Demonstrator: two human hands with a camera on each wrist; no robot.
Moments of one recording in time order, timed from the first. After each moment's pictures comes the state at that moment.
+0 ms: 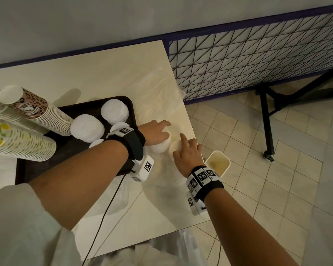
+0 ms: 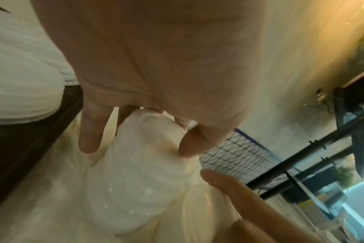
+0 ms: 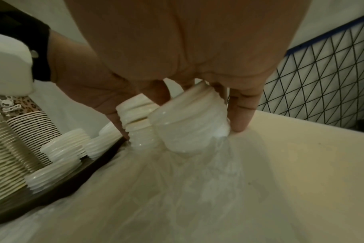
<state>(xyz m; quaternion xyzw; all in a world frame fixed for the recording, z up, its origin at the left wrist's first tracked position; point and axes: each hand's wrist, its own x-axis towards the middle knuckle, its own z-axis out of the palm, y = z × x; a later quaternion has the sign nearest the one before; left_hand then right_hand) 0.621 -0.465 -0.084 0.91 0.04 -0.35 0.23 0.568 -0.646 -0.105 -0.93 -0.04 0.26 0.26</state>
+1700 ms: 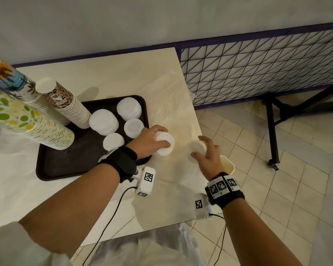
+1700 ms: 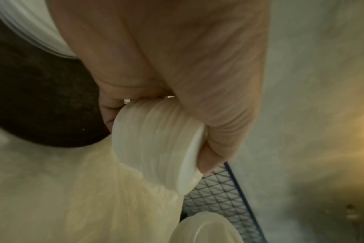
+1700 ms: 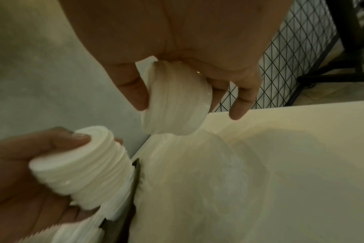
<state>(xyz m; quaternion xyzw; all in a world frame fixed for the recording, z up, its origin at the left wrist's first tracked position) 0.532 -0.444 -0.064 0.83 0.15 -0.21 0.50 0.546 -0.688 -0.100 -0.84 0.04 0.19 0.50</state>
